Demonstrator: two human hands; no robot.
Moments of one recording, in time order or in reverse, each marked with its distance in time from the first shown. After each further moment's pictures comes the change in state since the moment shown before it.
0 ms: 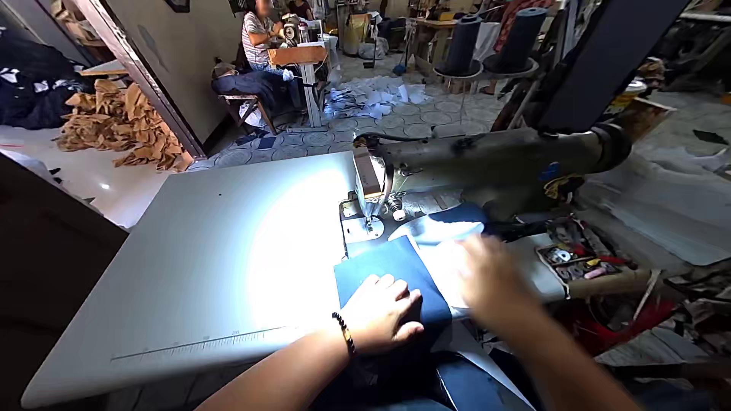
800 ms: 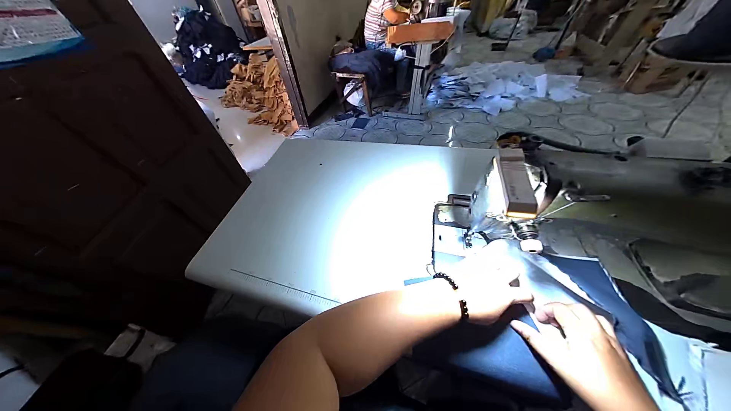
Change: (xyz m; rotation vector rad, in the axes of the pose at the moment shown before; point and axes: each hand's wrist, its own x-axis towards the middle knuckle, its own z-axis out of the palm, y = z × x) left_hand 0.064 -0.031 -0.027 -0.052 0.038 -0.083; right_hand 0.001 0.034 0.085 0.246 0.015 -0.147
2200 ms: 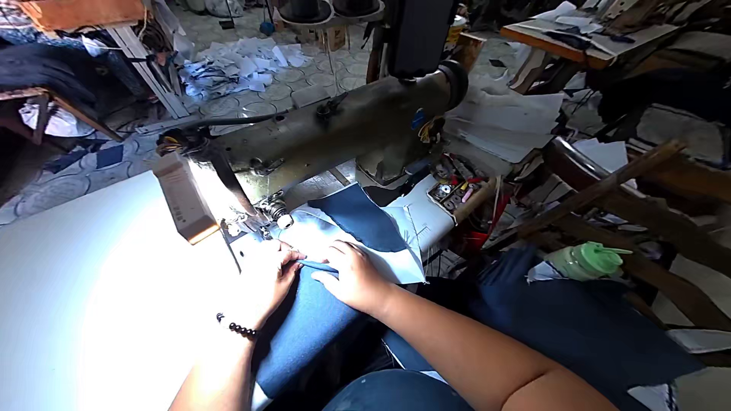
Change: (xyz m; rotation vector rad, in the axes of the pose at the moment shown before) left_hand -0.006 -0.064 0.028 -0.147 0.413 0.028; right_hand 0.008 -0.035 0.031 0.180 0.148 0.187
